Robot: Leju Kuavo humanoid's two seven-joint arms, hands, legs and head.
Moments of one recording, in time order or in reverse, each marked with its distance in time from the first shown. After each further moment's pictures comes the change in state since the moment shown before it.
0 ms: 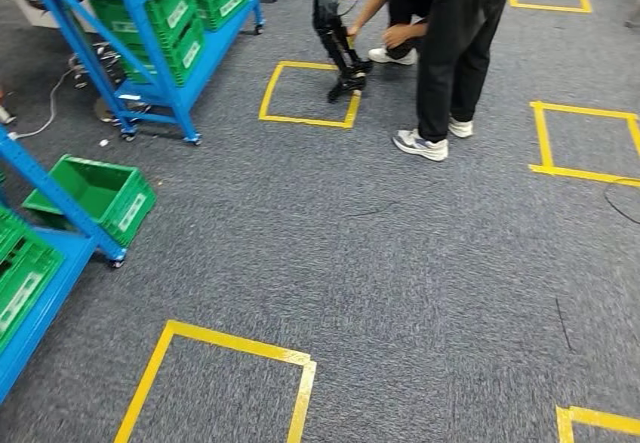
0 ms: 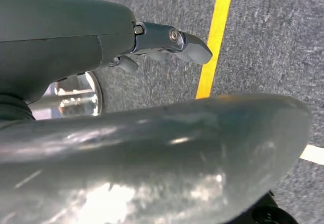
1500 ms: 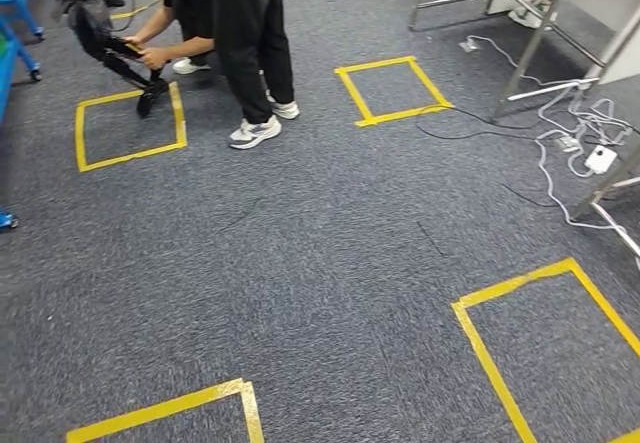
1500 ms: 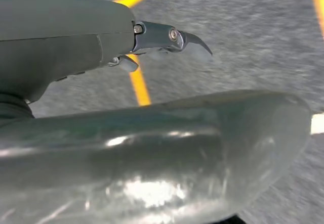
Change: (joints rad) left arm 0.009 0.011 0.009 -0.002 0.019 0.014 -0.093; right arm -0.005 -0.008 -0.039 -0.002 -0.006 -0.002 0.010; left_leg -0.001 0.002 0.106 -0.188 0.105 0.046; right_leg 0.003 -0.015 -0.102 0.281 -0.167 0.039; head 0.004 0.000
